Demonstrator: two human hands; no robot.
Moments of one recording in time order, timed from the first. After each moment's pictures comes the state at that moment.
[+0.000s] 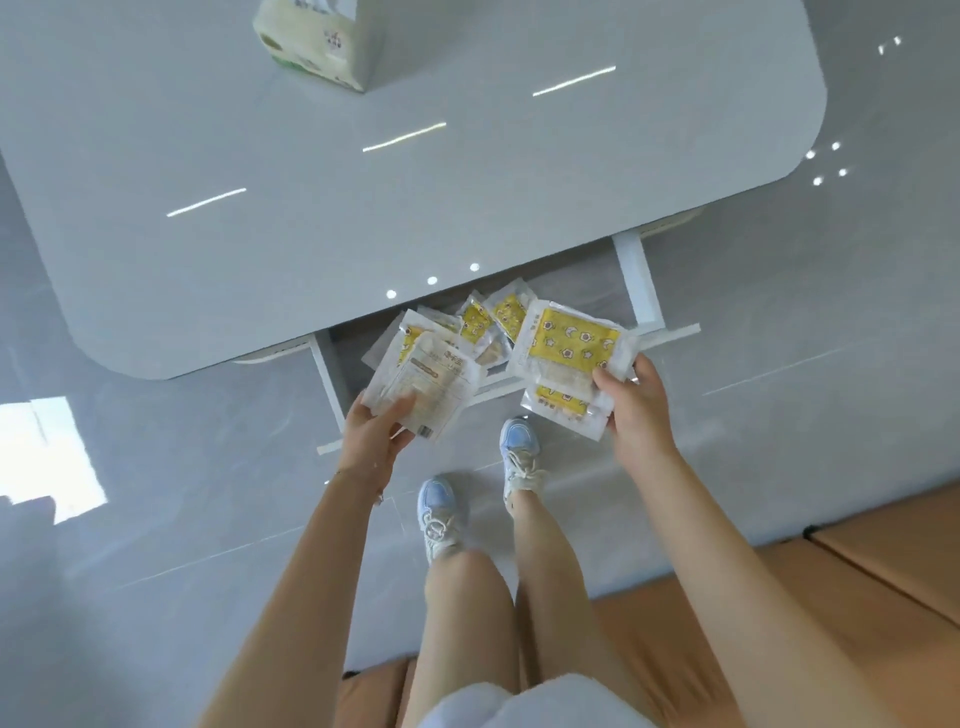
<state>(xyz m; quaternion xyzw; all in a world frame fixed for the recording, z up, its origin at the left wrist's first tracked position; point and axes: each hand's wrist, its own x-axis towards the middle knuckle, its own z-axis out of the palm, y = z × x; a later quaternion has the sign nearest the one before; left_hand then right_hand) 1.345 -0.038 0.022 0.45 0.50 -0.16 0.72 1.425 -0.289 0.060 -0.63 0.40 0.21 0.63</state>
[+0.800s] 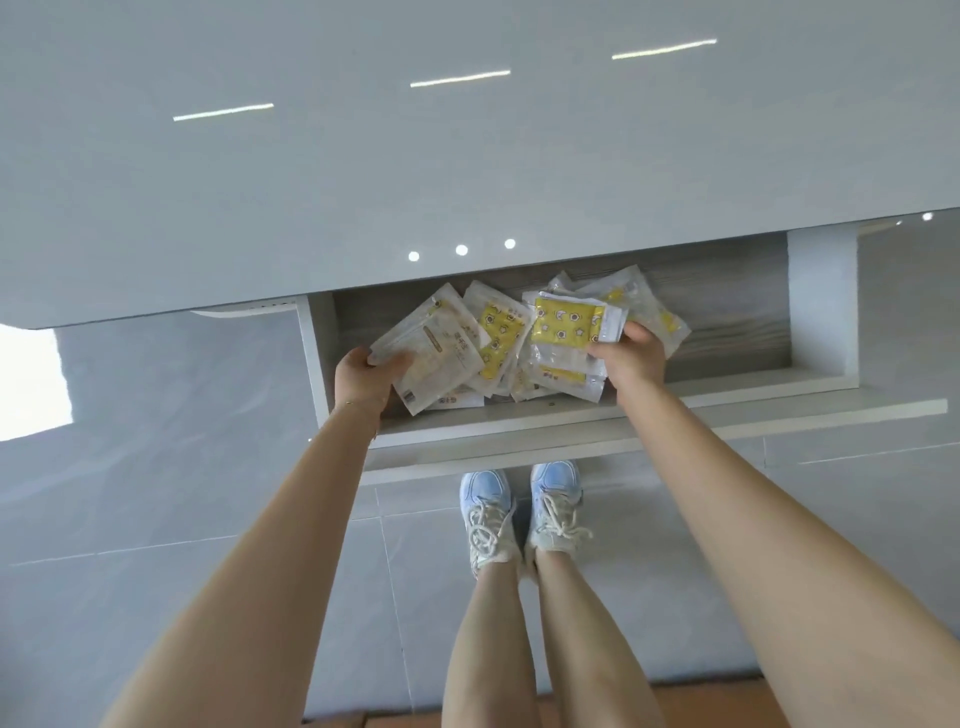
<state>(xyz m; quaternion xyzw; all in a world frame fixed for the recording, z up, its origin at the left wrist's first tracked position) 1.374 0.040 -0.227 0.57 0.60 -0.15 0.54 1.492 -0.202 -0.231 -0.79 0.32 0.31 0.42</state>
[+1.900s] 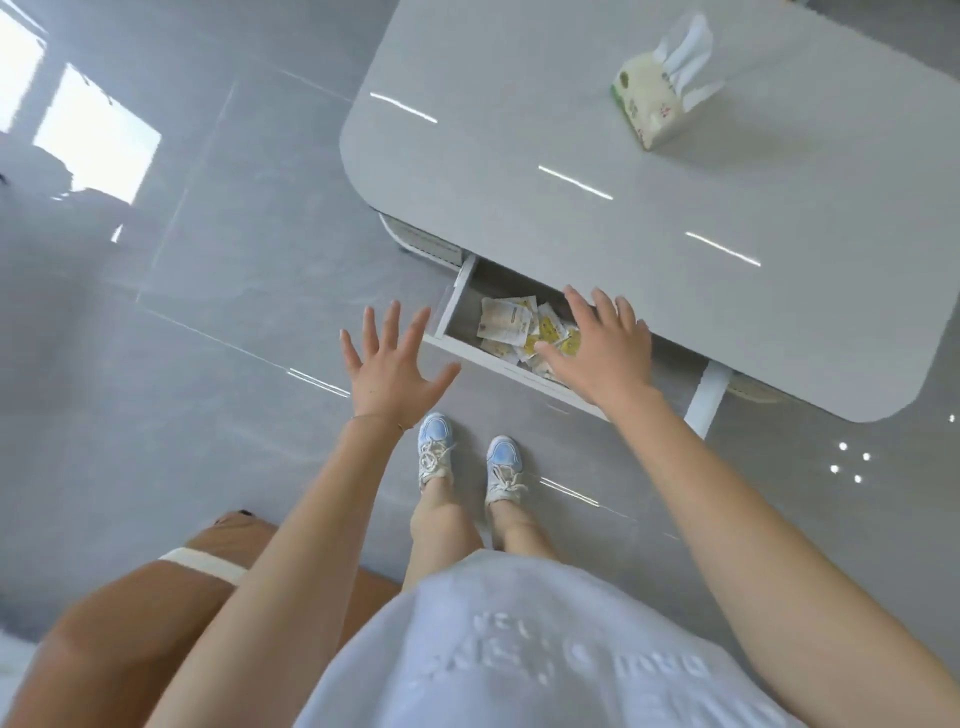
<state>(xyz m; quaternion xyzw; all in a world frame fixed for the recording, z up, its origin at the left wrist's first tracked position) 1.206 -0.002 0.147 0.85 0.46 -0.16 0.22 1.409 -0.122 0.175 -0.88 -0.38 0.30 -0.06</state>
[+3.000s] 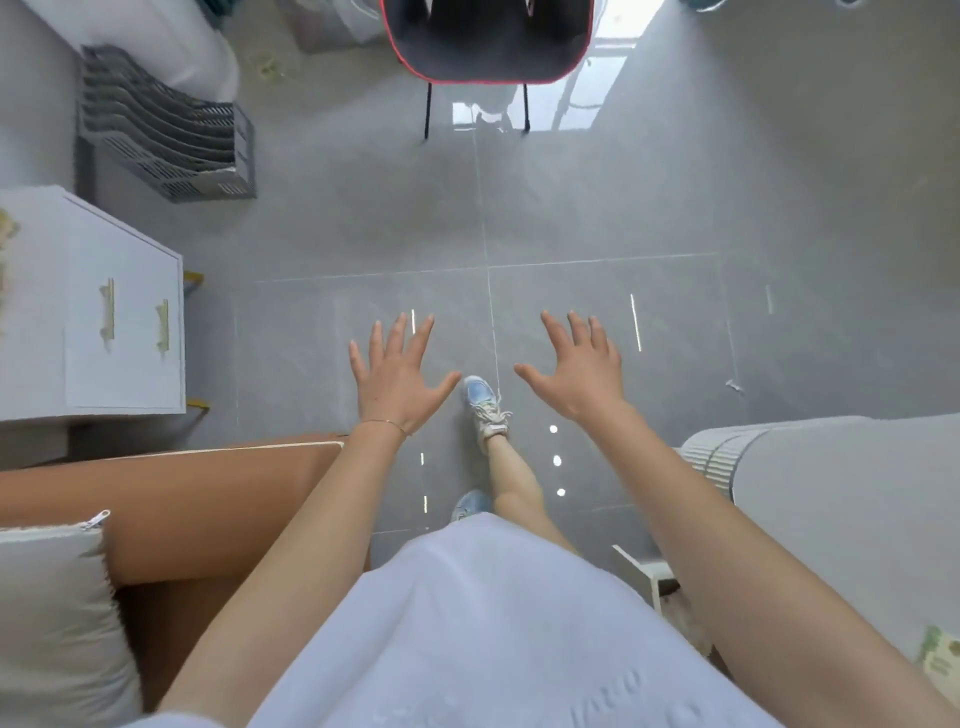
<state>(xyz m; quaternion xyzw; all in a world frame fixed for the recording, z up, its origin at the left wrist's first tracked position) 0.695 0.200 0.199 0.50 0.83 0.02 0.24 0.885 0.302 0.238 -0.57 -0.77 0.23 -0.19</state>
